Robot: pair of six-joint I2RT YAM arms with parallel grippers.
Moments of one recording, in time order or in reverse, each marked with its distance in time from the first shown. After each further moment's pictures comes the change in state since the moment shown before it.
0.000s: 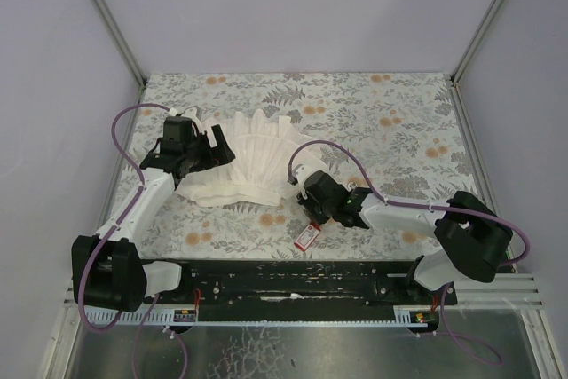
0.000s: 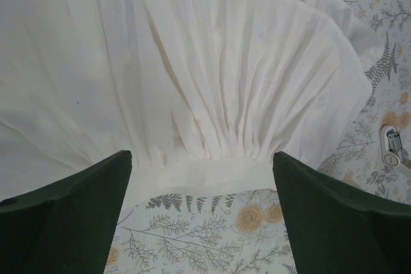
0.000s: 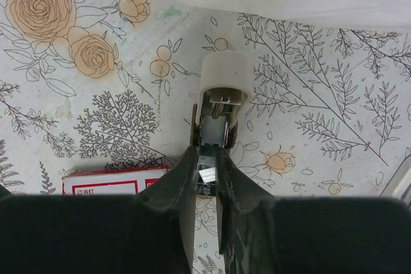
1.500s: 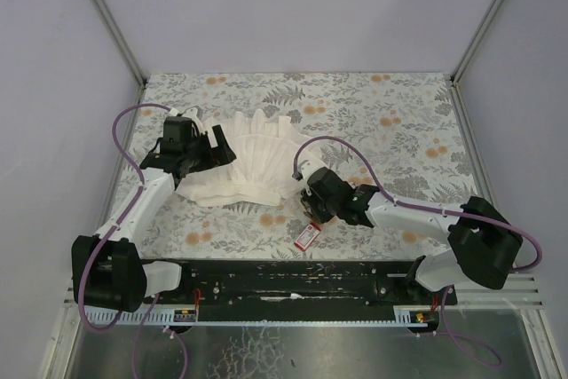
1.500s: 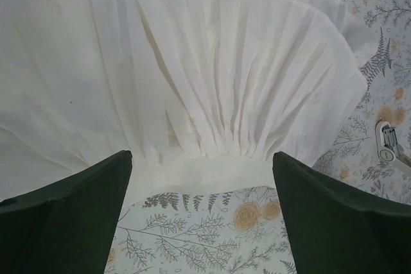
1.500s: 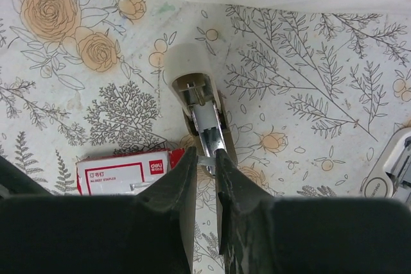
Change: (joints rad) left arm 0.000 0.000 0.000 0.000 0.019 0.001; right arm -0.013 -0.064 0.023 -0.091 0.008 0.050
